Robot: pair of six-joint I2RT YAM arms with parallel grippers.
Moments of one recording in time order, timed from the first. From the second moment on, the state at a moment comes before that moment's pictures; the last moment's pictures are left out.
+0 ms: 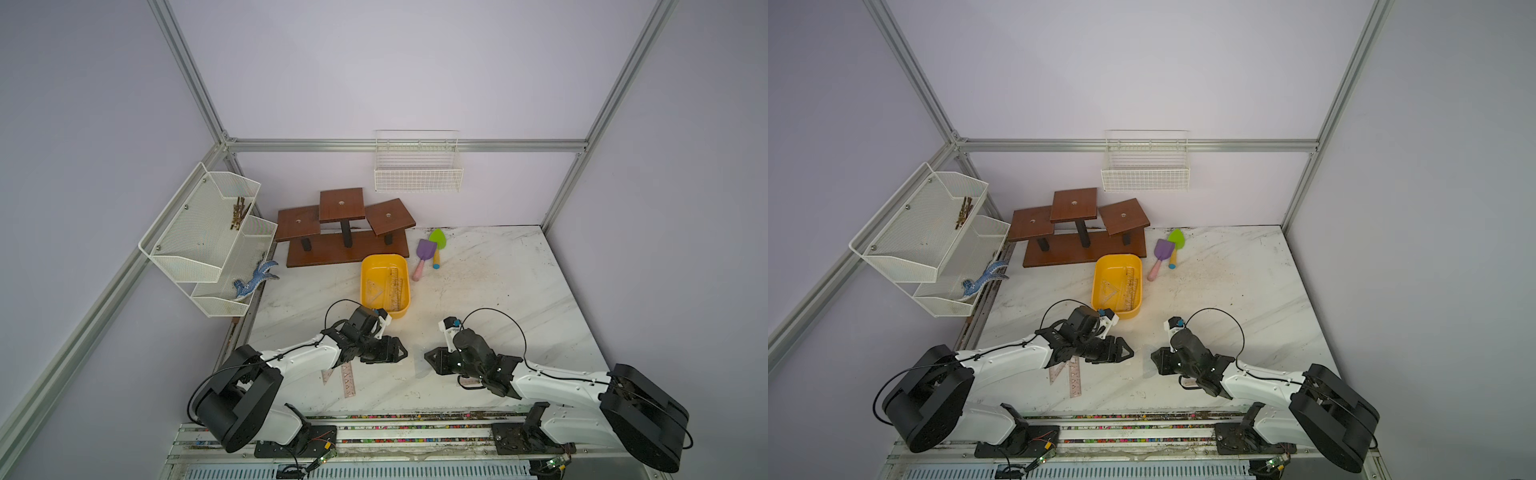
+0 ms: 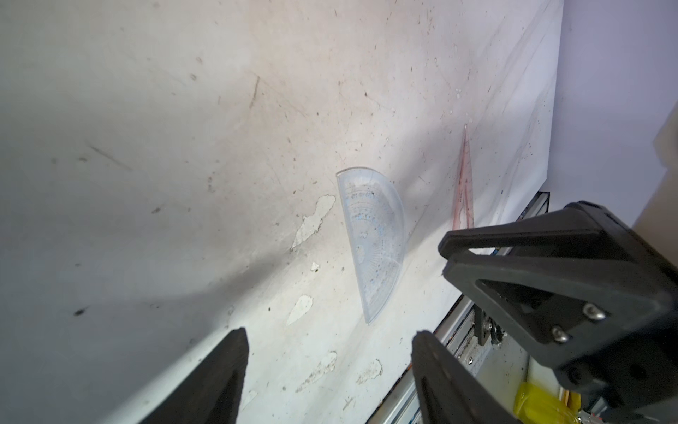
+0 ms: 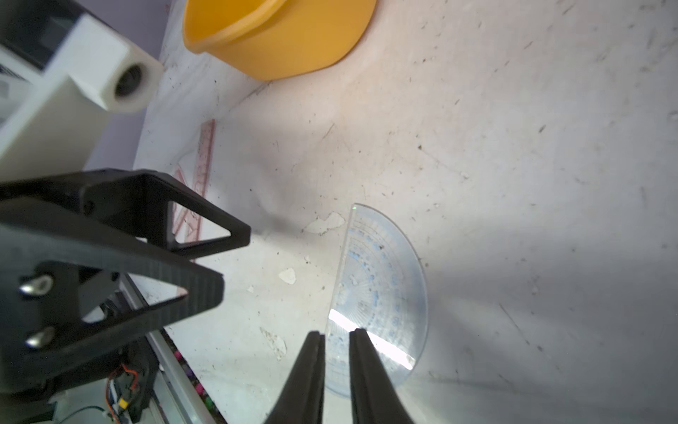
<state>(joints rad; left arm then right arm) -0.64 1.44 0.64 -0.15 0.46 -0.66 0.81 1.25 0.37 0.20 -0.10 0.77</state>
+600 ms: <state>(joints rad) -0.68 1.57 0.71 -0.09 0.49 -0.66 0.72 1.39 0.33 0.34 -0.19 0.73</state>
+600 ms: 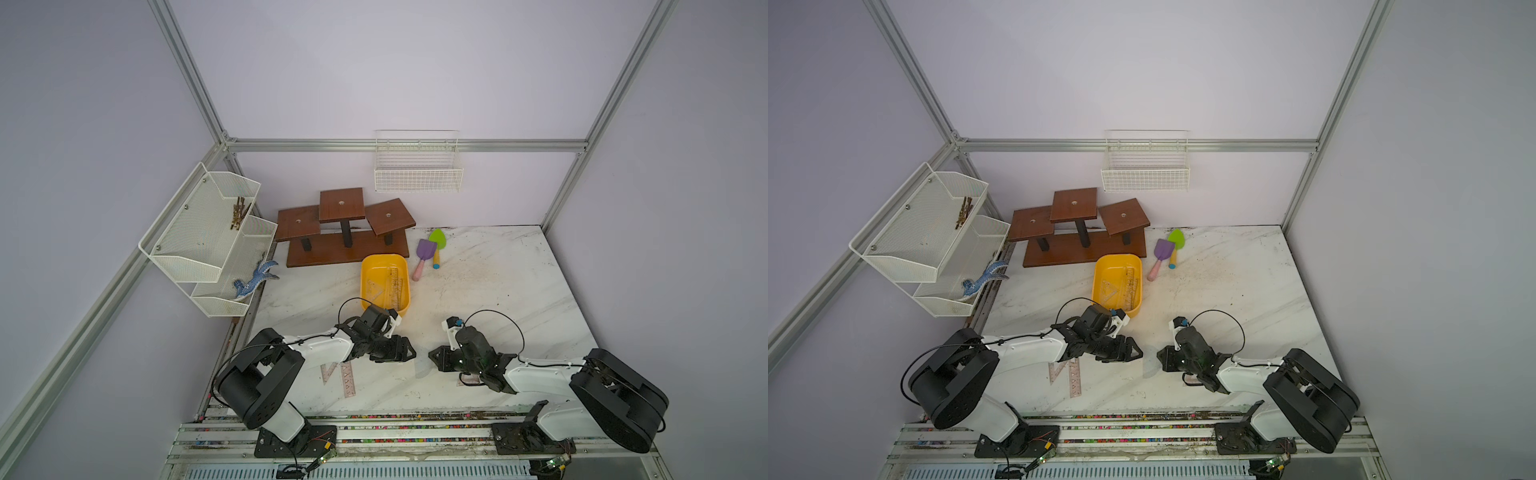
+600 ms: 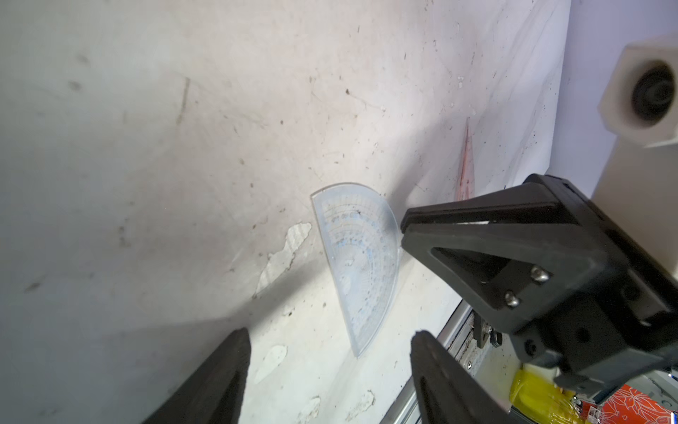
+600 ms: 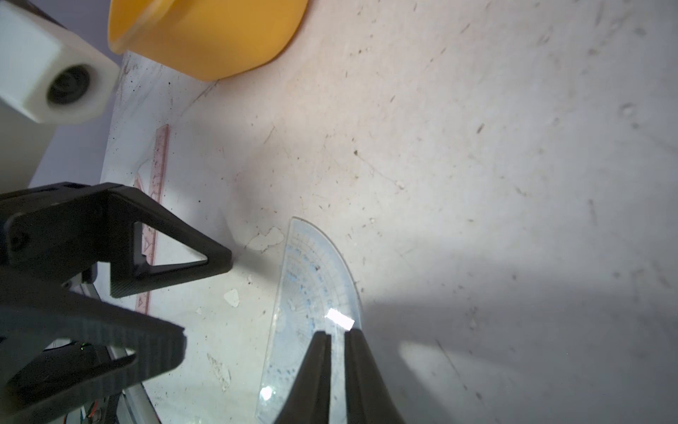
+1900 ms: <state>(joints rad) -0.70 1.57 0.70 -0.07 0.47 -0.68 0.69 1.42 0.29 0.48 -0.36 0.74</state>
